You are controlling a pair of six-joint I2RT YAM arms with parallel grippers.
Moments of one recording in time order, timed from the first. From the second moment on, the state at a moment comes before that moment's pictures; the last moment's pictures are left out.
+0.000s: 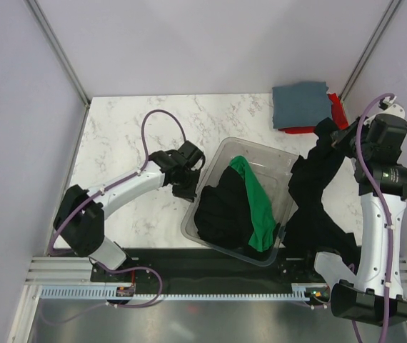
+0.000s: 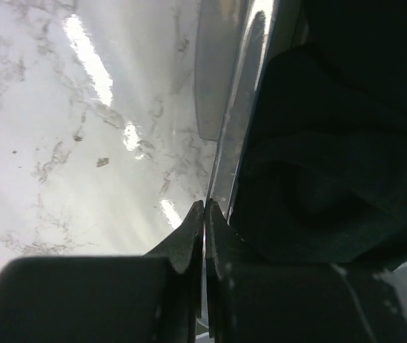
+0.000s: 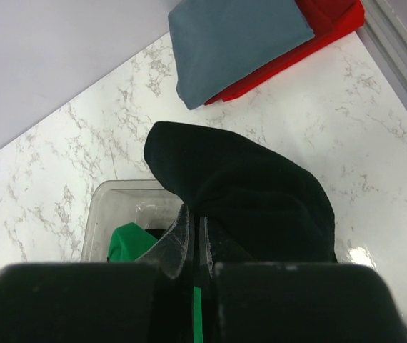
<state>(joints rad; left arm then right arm) -0.73 1.55 1.16 -0.82 0.03 -0.48 -0.22 0.99 1.30 -0.73 -0.10 0.45</state>
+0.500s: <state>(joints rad) -0.22 1.33 1.13 -1.13 -0.35 -0.43 -0.21 0.96 1.22 -0.70 -0.19 0.50</state>
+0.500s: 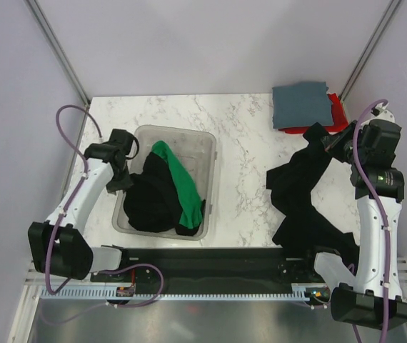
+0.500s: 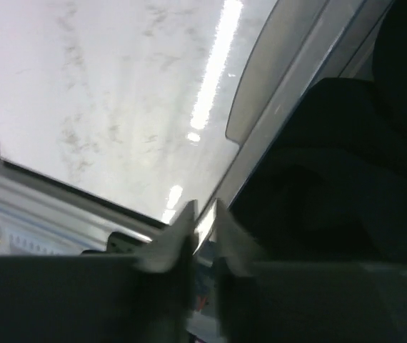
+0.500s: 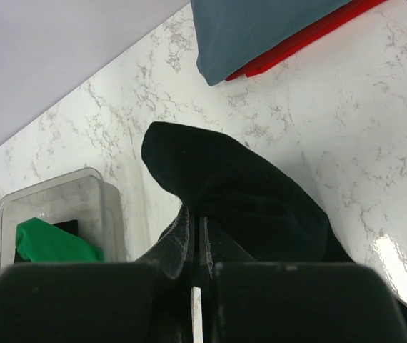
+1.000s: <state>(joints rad) -0.51 1.41 1.46 -1.25 -0.38 -0.52 -0.19 0.95 1.17 -0.67 -0.21 0.51</state>
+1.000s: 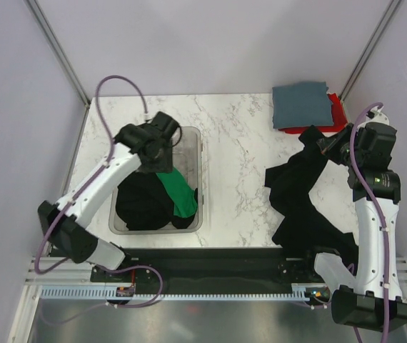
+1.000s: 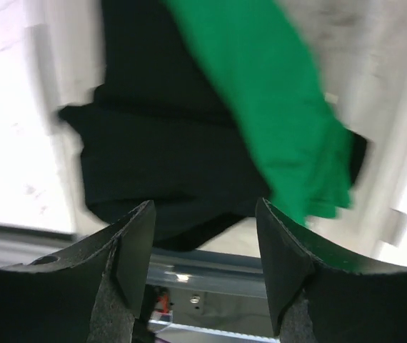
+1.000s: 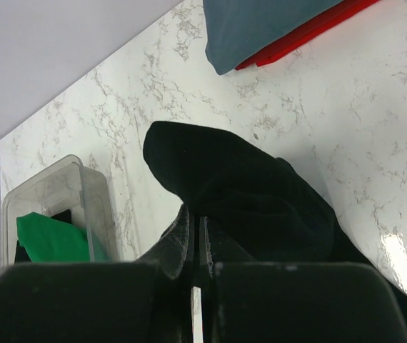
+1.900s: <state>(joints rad) -0.61 1.82 1.31 -1.02 -0.38 -0.65 -0.18 0.90 1.09 -0.65 -0.25 0.54</state>
